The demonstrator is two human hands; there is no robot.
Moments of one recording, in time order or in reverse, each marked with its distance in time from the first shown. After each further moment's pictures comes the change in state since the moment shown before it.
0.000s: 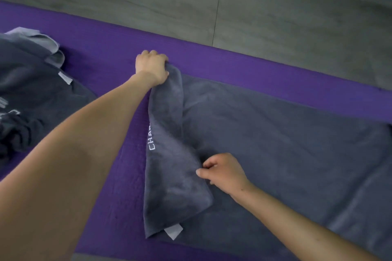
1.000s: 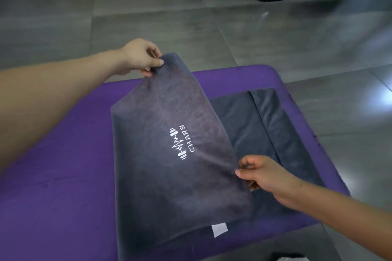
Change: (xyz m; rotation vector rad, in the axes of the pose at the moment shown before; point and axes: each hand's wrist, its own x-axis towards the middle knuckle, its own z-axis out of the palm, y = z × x) left_hand -0.056 0.367 -0.116 -0.651 -0.268 0.376; right_hand -0.183 0.256 -0.214 0.665 0.175 0.126
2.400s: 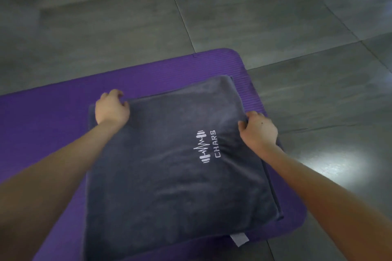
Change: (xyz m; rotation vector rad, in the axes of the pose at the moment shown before) left_hand 0.012 -0.002 0.210 0.471 0.439 -0.298; right_hand 0.145 0.088 -0.204 -0.737 0.664 -0.121
